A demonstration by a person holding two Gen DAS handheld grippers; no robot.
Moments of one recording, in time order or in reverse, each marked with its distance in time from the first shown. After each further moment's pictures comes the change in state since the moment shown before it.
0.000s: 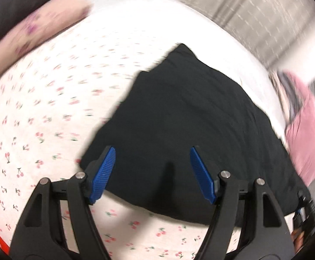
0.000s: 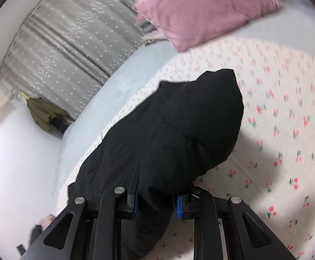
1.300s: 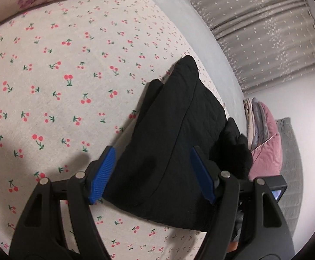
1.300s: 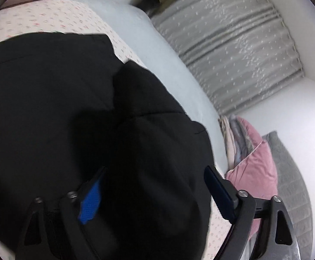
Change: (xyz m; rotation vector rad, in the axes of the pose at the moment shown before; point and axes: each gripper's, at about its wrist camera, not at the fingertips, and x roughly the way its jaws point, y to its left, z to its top) left arm 0.017 0.080 0.034 -0.250 0.114 -0.295; right arm 0.129 0.286 -0.204 -1.404 -0.016 -0.491
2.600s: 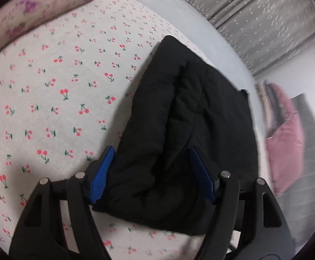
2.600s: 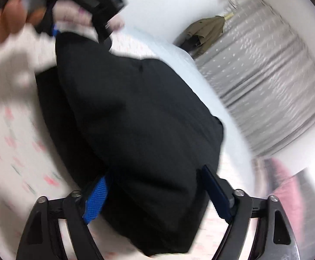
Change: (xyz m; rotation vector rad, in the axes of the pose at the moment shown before) left arm 0.014 -0.029 -0.011 0.203 -0.038 0.161; right arm -0.096 0.048 -0.073 -0.296 -0.316 0.180
